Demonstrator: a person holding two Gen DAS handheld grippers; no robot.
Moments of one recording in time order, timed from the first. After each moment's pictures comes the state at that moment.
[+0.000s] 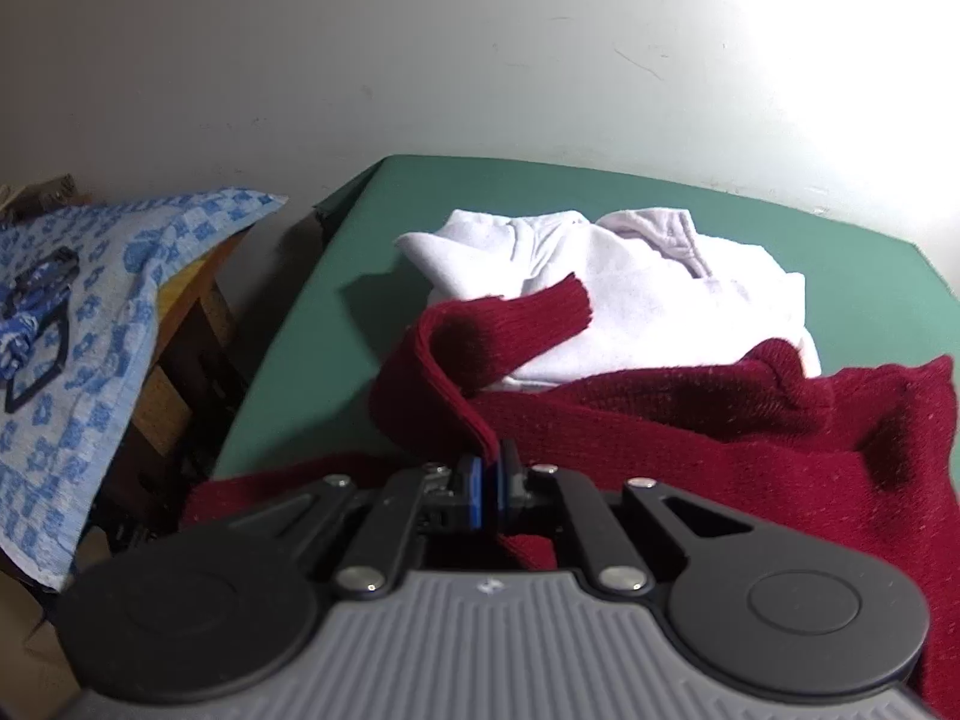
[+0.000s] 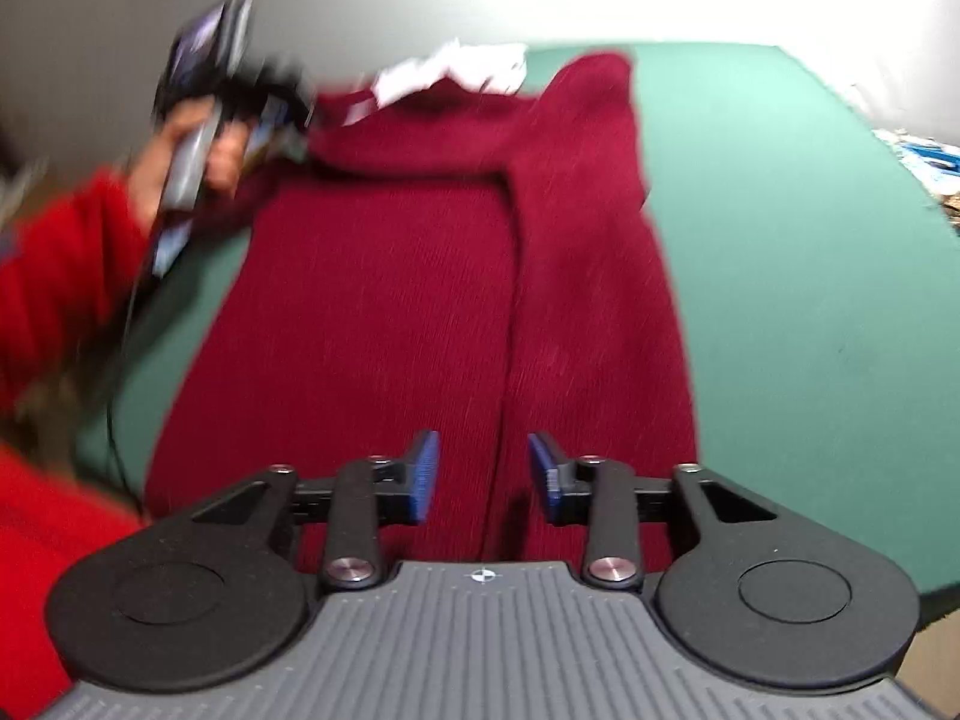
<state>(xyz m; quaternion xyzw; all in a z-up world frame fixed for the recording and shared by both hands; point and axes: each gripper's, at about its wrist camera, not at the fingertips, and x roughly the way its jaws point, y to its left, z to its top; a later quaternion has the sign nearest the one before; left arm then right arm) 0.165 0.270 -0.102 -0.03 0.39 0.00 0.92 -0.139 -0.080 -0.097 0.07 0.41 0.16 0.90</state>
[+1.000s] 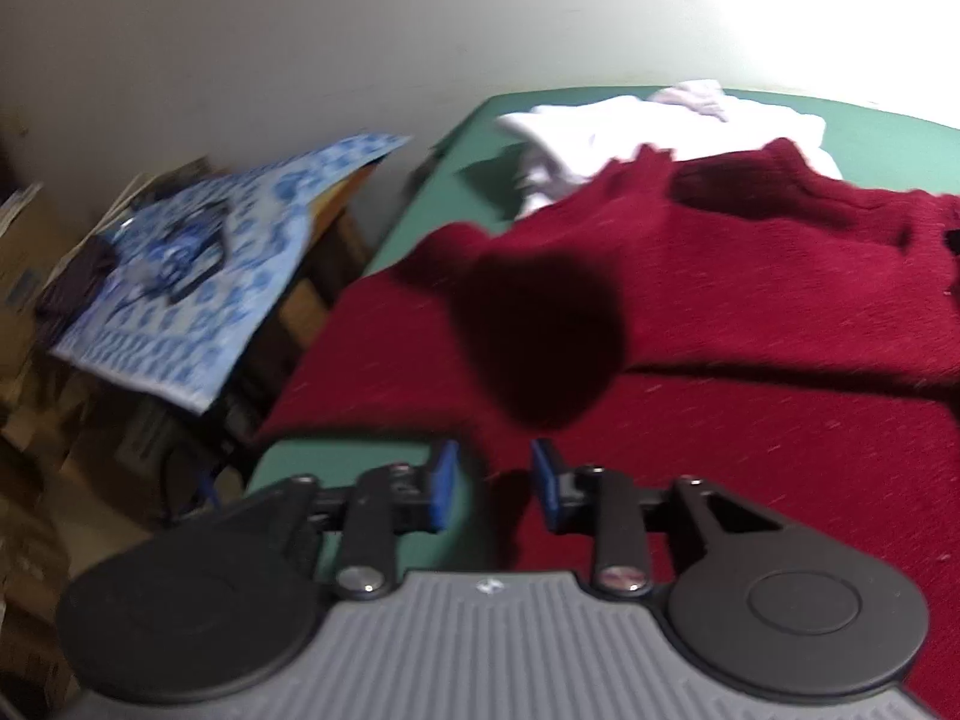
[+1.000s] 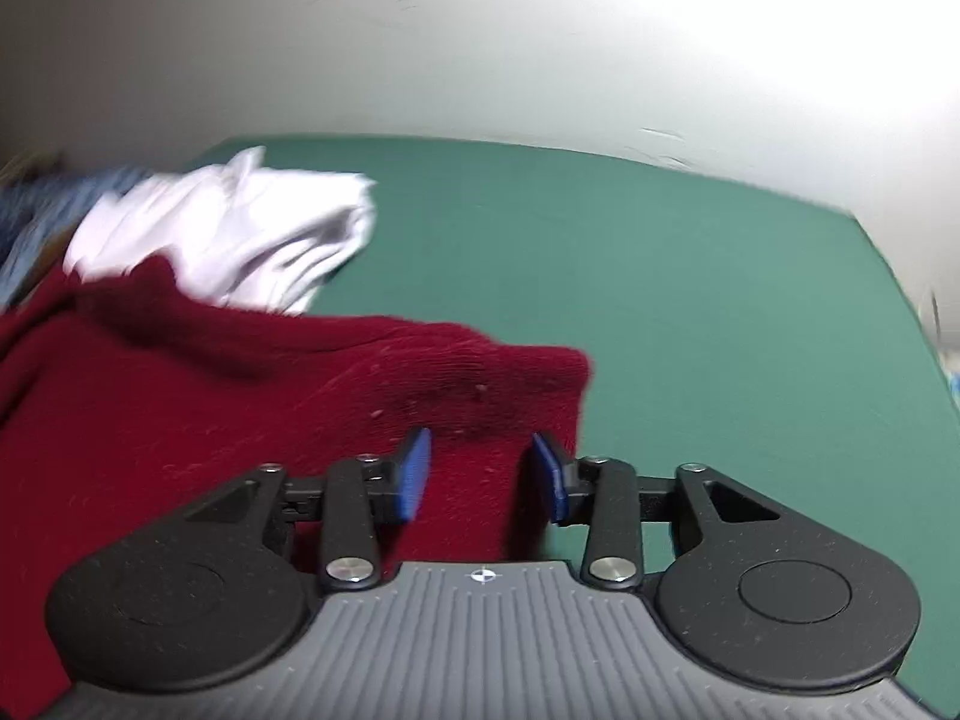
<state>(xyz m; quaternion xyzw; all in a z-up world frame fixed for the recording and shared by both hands) 0.031 0.238 -0.127 0.06 0.41 0.13 0.90 0.205 -0.098 -0.135 -0.02 0.36 0.15 0.92</state>
